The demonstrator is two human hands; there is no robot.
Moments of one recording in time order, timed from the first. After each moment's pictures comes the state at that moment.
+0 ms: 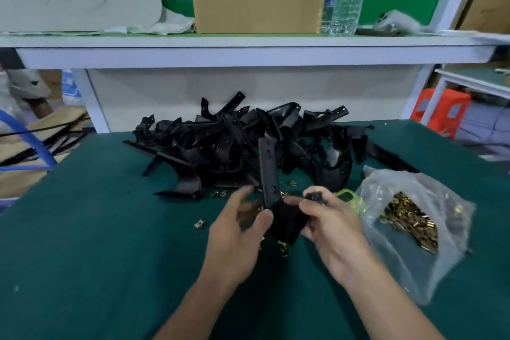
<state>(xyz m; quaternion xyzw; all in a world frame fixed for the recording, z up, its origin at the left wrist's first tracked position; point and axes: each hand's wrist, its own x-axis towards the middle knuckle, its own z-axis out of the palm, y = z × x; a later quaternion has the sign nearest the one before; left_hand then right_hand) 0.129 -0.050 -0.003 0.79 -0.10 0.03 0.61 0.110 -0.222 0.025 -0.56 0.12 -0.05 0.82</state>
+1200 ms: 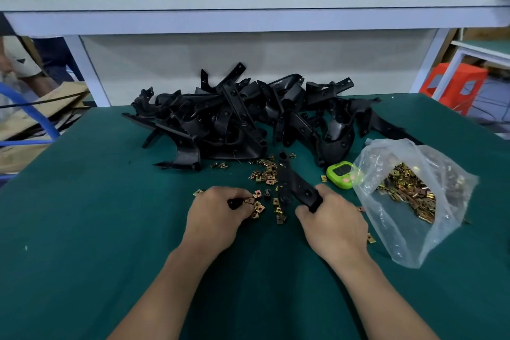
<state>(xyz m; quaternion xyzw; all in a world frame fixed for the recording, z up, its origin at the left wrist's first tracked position) 0.137 -0.026 -0.021 0.91 -0.07 0.04 0.41 0.089 -0.233 -0.022 -0.94 0.18 -0.16 0.25</state>
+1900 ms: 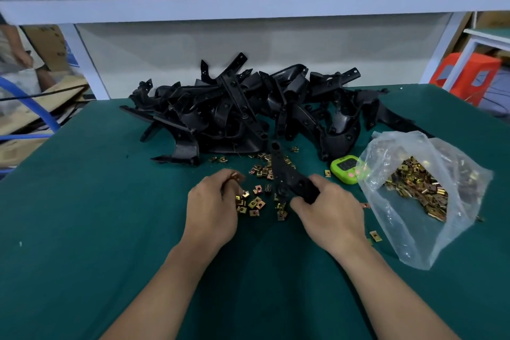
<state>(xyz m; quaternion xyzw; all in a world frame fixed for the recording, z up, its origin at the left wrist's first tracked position) 0.138 -0.035 -0.020 0.87 -0.04 0.12 0.48 0.103 -0.237 -0.022 -0.94 0.13 -0.13 0.29</state>
